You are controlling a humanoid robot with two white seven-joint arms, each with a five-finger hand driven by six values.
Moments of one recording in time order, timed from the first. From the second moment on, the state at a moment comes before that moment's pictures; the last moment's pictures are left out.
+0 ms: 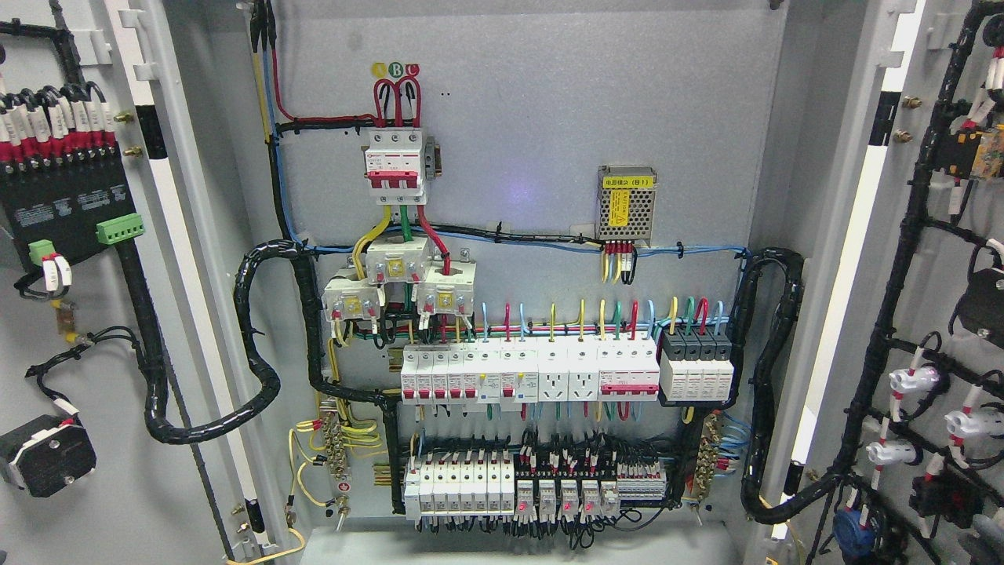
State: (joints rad) left arm 0.43 0.55 0.30 -1.93 0.90 -0.47 0.04; right arm 0.36 -0.24 -0.32 -2.02 -0.67 -0.51 0.41
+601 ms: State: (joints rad) left arm 0.43 0.56 0.32 -1.89 0.92 -0.45 0.04; right arm 0.36 -0.24 -0.36 -2.01 -0.67 -0.51 0.41
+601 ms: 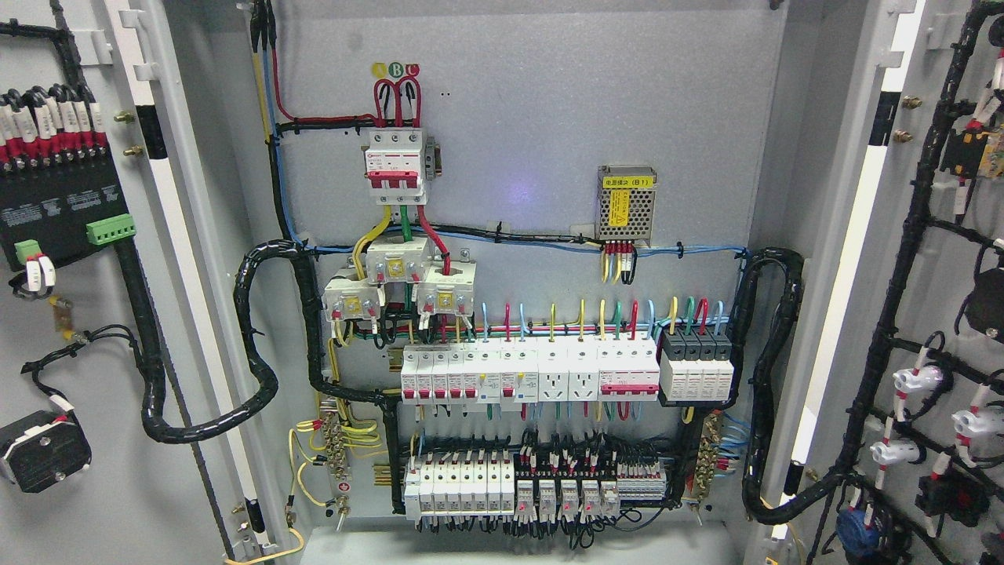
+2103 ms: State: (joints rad) left arm 0.41 0.58 0.36 -1.84 0.97 -0.42 0.04; right arm 0.39 -0.25 -0.42 -2.01 -0.71 -0.51 0.41
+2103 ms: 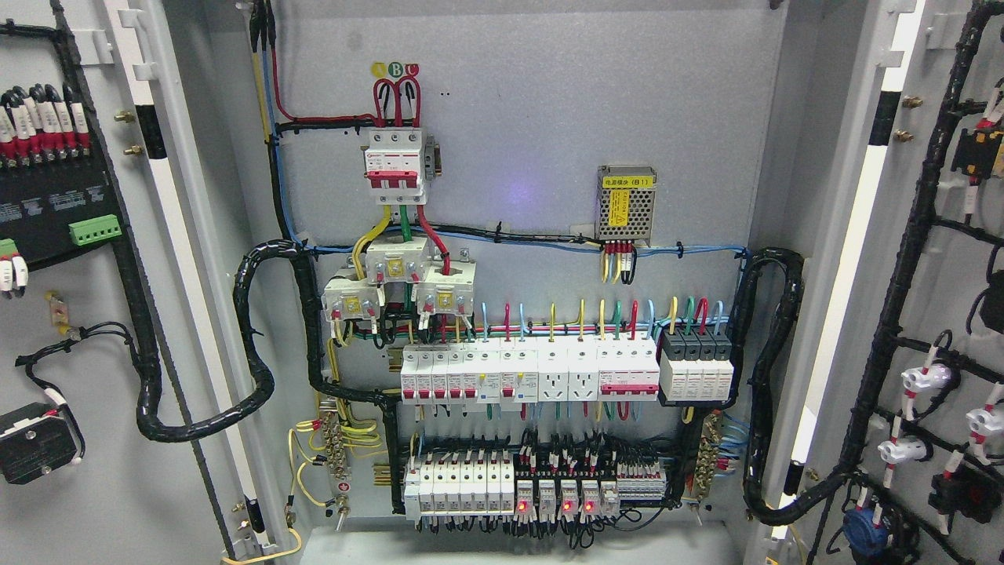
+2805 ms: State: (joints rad) left arm 0.42 0.59 0.37 -1.86 0.99 -0.42 0.04; right arm 0.40 -0.24 -0.43 -2.01 -0.78 -0.51 0.41
